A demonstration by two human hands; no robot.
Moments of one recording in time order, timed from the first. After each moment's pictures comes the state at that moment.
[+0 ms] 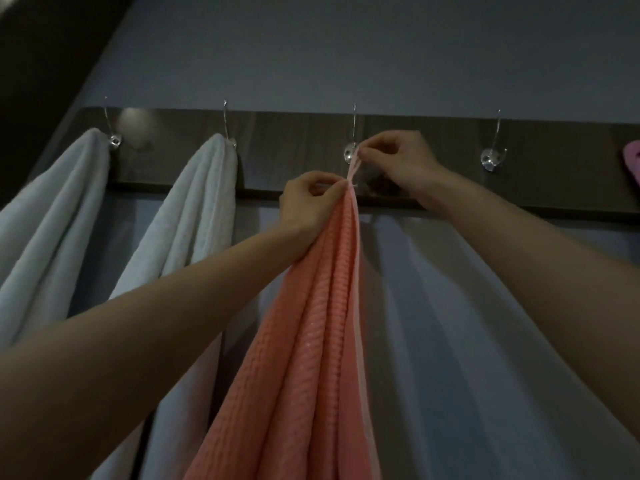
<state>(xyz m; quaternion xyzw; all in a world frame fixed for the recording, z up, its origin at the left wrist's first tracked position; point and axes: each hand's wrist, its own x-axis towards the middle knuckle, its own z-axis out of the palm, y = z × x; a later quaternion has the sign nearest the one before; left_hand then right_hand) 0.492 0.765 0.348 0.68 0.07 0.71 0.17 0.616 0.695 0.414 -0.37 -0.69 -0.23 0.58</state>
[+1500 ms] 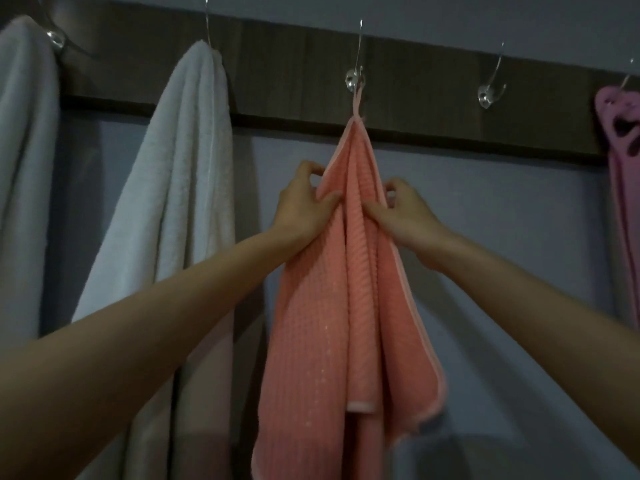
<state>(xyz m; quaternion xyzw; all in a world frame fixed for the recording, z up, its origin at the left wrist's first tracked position) 0.484 0.796 0.272 0.76 0.09 0.62 0.17 0.613 0.711 0.275 -0.55 -0.60 -0.13 0.57</state>
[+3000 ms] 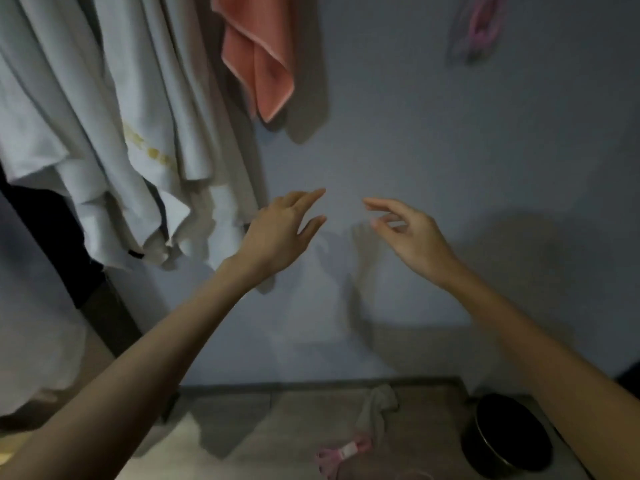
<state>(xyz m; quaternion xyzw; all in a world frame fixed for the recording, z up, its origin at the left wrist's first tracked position) 0.404 0.470 -0.126 0.91 0.28 0.29 0.03 0.589 0.348 -0.126 -0.66 -0.58 0.07 0.48</state>
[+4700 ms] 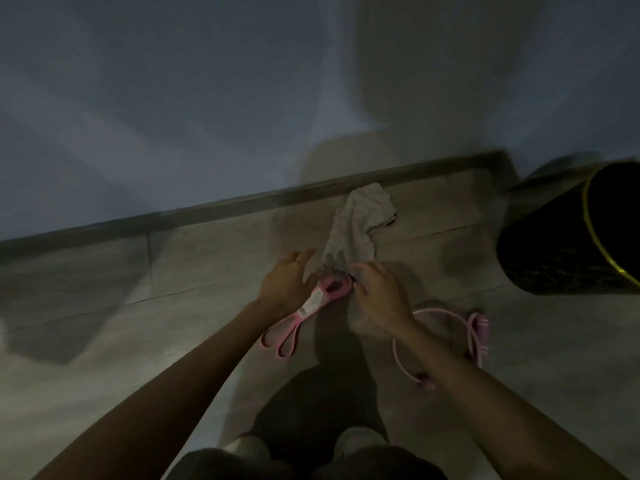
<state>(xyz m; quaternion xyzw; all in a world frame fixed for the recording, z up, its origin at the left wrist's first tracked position) 0.611 0.495 -1.059 0.86 0.35 -0.11 0.35 0.731 0.359 -1.061 -0.88 -0.37 0.27 0.15</state>
